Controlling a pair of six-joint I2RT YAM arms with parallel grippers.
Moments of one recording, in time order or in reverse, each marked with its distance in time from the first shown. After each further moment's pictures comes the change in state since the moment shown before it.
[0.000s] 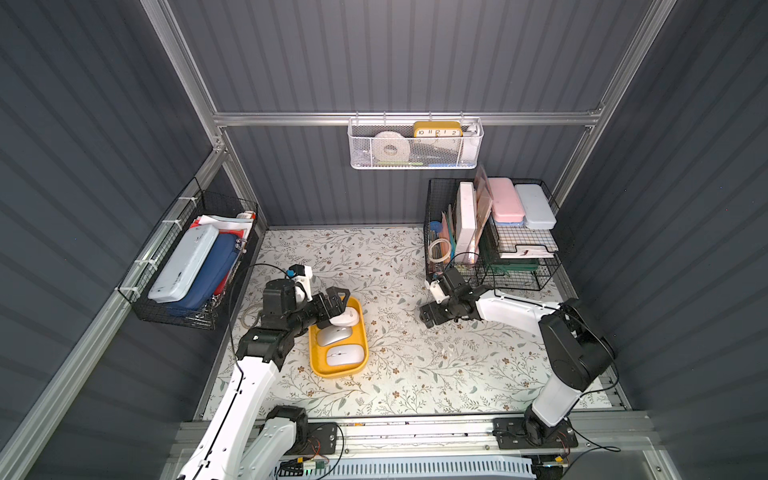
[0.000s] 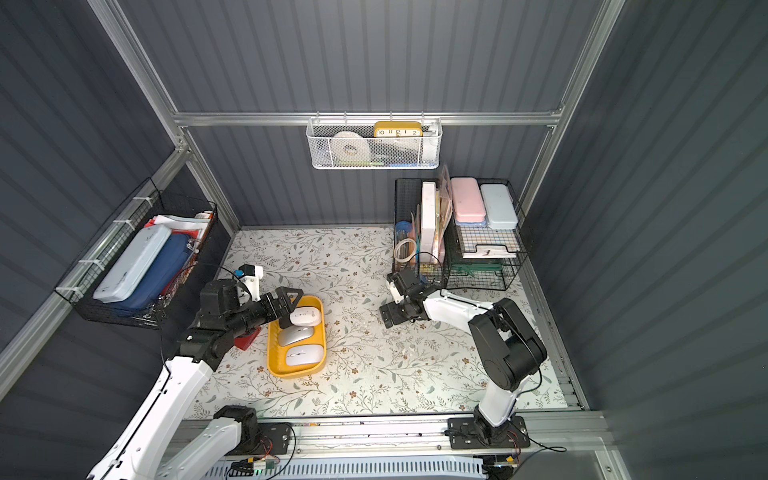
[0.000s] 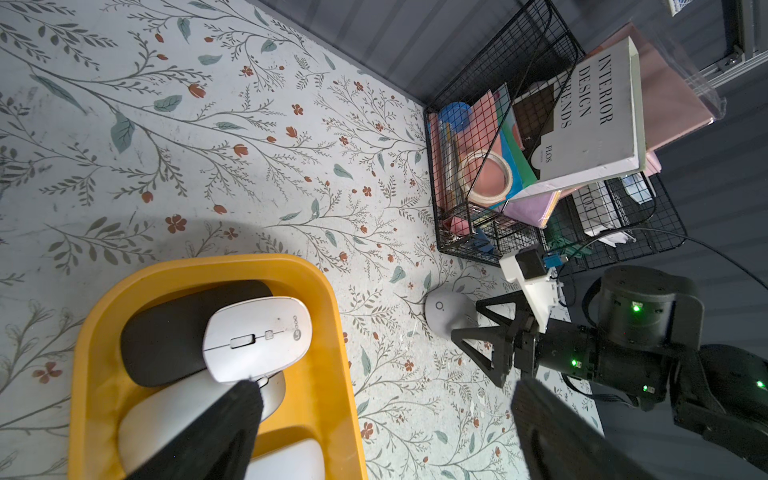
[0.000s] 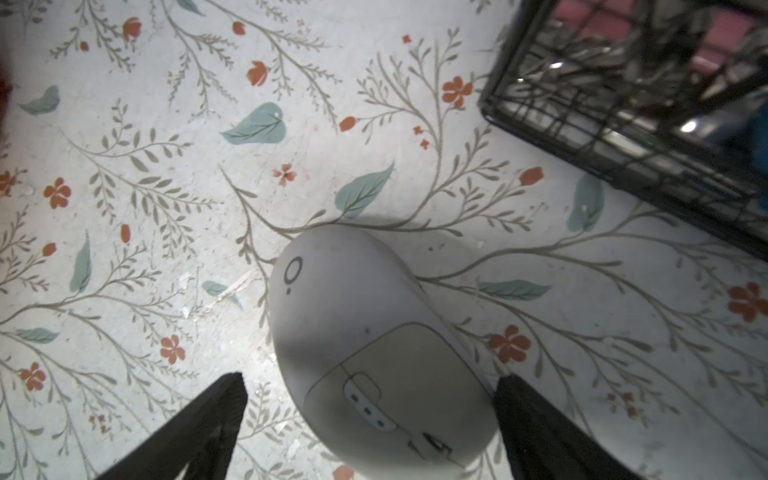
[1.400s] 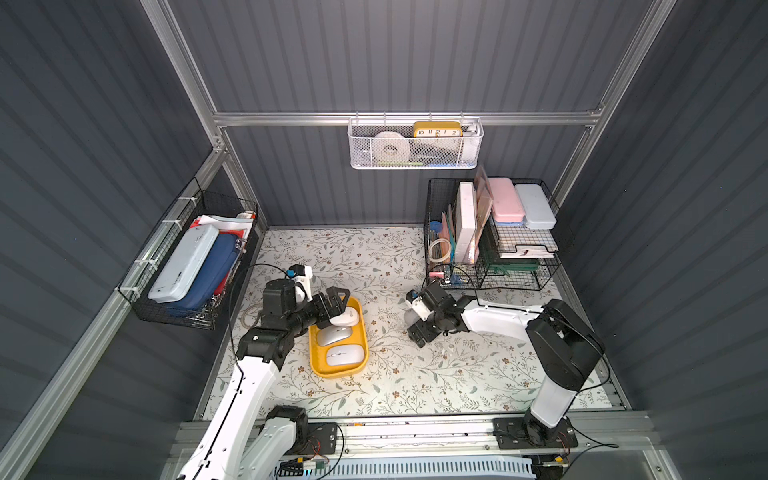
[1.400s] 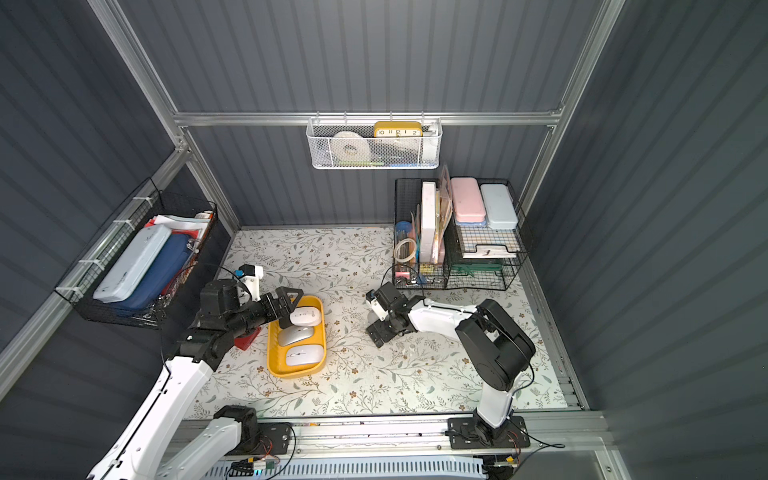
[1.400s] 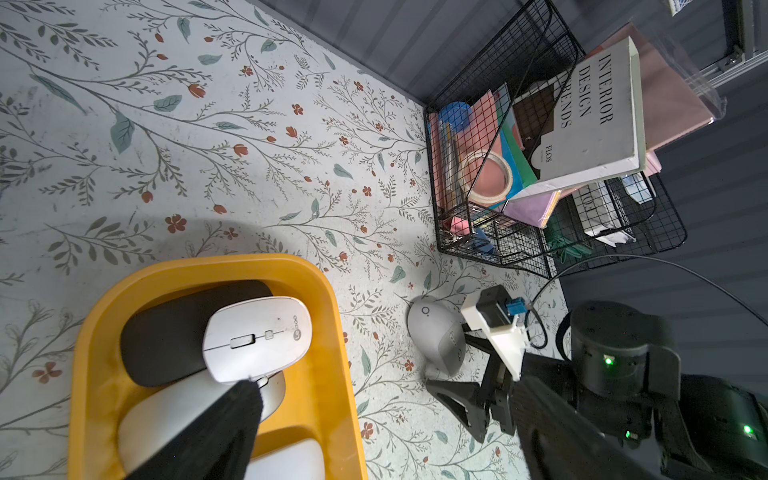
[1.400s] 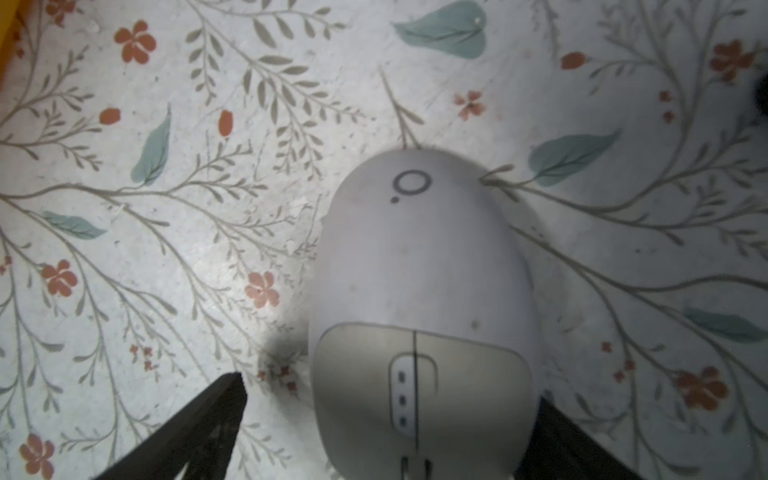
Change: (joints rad) left arm 0.000 0.000 -0.001 0.001 0.000 0.000; right arm 0.160 0.042 -0.010 -0.010 0.024 -0.112
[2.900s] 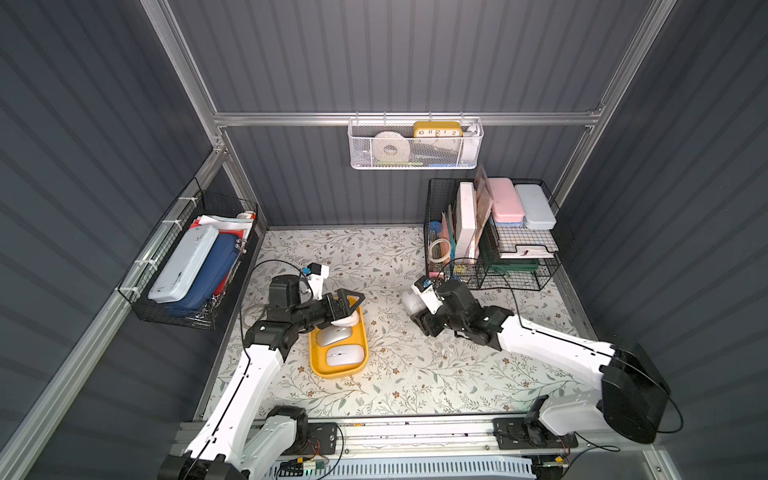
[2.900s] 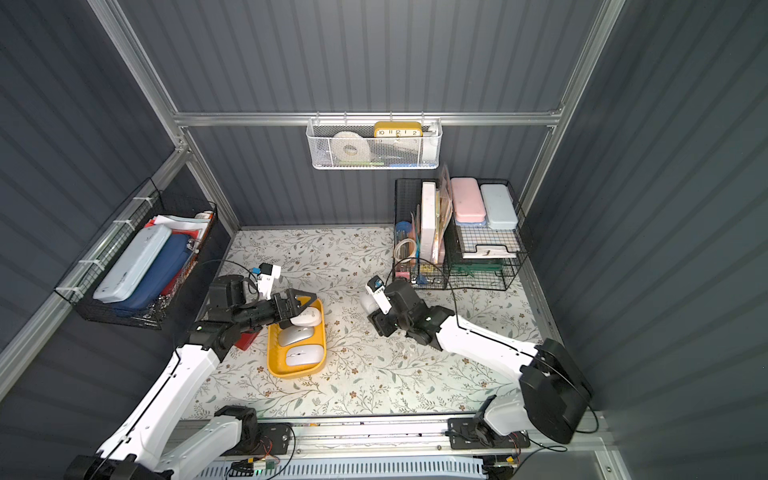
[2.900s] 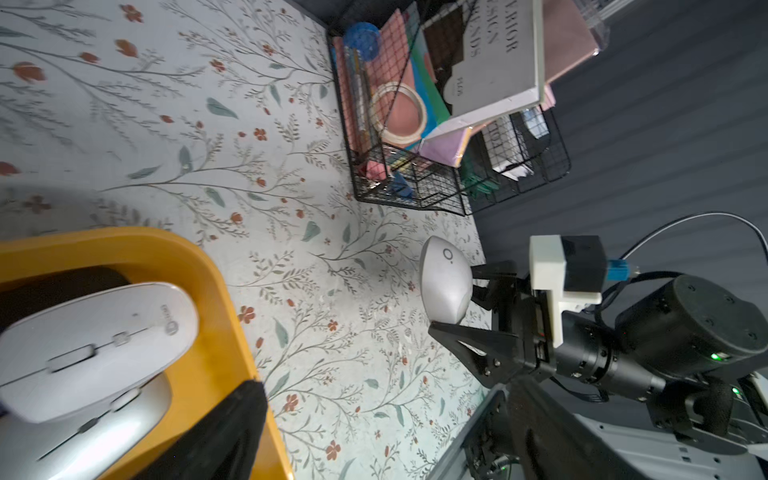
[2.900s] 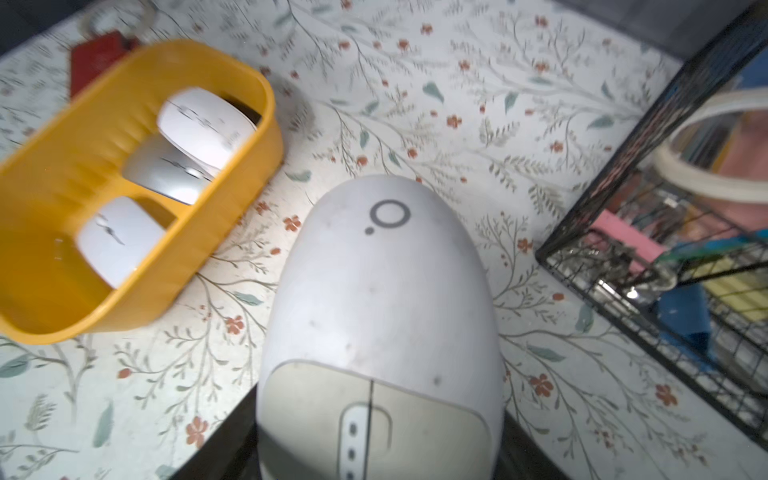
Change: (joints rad) left arm 0.000 0.104 -0.012 0.089 0.379 -0.006; right arm 0.036 -0.427 -0.133 0.162 0.029 -0.010
